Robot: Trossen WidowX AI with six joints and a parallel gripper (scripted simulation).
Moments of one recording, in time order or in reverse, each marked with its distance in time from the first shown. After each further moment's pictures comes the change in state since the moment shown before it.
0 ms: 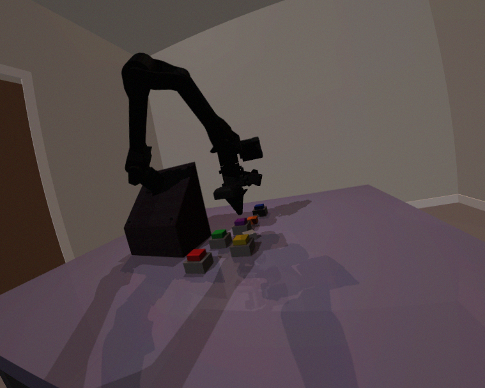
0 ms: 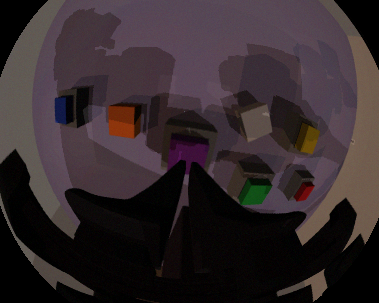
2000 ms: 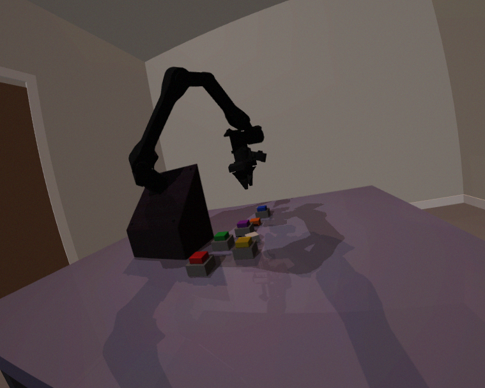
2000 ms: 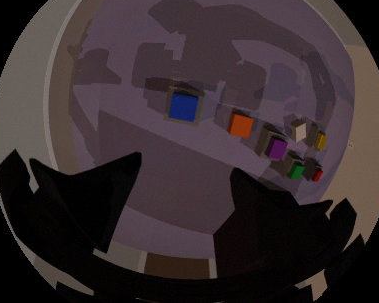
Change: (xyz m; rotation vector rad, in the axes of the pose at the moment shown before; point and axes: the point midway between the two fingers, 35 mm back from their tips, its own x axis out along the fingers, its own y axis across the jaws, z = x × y) arm -0.070 0.149 -0.005 -0.024 -0.011 0.025
